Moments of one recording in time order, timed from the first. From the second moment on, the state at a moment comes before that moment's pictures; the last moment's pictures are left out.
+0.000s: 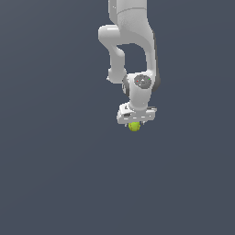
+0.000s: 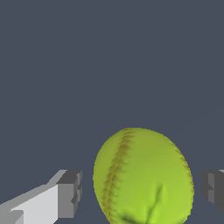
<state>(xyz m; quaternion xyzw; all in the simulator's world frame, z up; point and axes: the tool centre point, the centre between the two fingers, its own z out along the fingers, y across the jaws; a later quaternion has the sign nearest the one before) -0.094 0.098 0.050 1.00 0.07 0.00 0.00</state>
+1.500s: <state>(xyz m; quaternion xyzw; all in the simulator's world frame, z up) -0.082 0.115 0.090 1.00 0.07 0.00 0.00</state>
